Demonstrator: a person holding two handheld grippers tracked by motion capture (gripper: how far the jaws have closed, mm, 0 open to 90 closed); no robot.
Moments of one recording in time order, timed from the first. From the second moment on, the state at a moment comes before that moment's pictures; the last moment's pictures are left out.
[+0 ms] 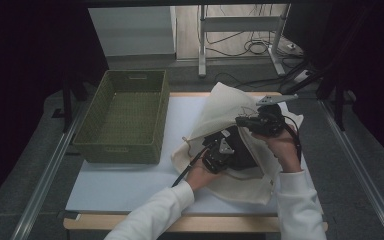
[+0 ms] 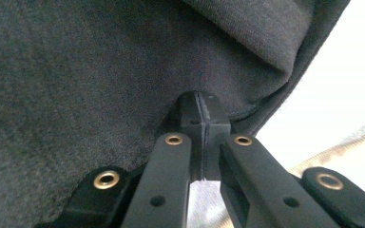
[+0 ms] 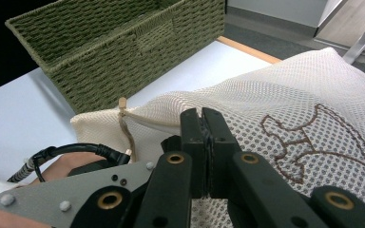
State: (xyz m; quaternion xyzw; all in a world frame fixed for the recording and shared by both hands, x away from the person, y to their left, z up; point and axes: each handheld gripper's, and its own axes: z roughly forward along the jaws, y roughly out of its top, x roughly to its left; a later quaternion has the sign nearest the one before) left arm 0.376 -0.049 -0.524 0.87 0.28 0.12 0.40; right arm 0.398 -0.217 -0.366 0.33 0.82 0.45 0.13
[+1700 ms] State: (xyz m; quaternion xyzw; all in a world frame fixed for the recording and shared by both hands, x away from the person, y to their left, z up) left arm 0.353 -0.017 -0.503 0.85 0.27 0.10 0.43; right arm 0.399 -0.215 -0.368 0.33 0.82 0.45 0.13
